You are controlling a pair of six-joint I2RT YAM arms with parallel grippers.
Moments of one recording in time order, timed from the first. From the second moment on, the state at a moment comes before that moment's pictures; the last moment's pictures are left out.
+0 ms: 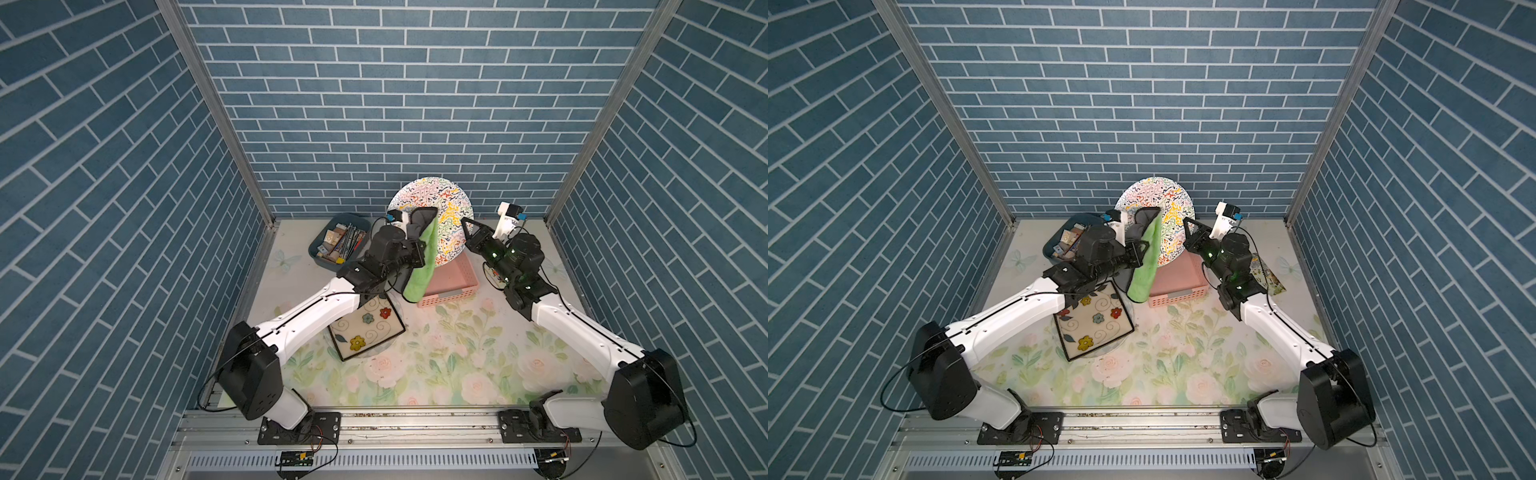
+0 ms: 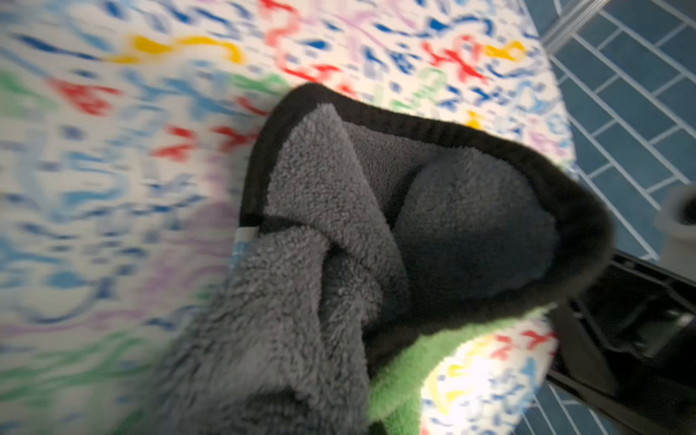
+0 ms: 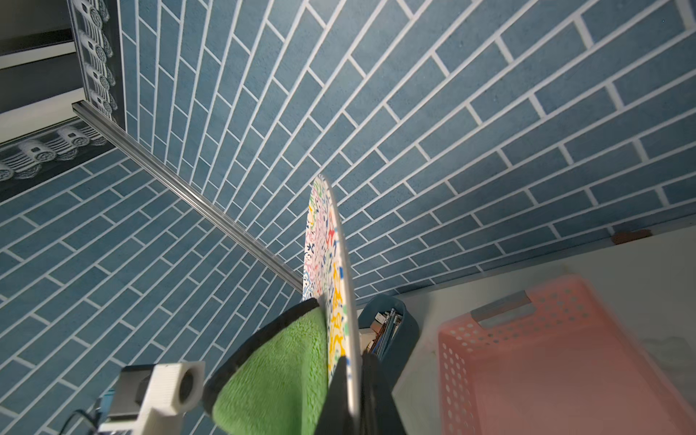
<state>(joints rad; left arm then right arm) -0.75 1.57 1.32 -0.08 0.00 -0.67 0.48 1.34 0.94 0.47 -0.13 0.81</state>
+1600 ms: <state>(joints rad) -0.57 1.64 1.63 -0.20 -0.04 -0.65 0.62 1.36 0.97 0.46 -0.25 0.94</state>
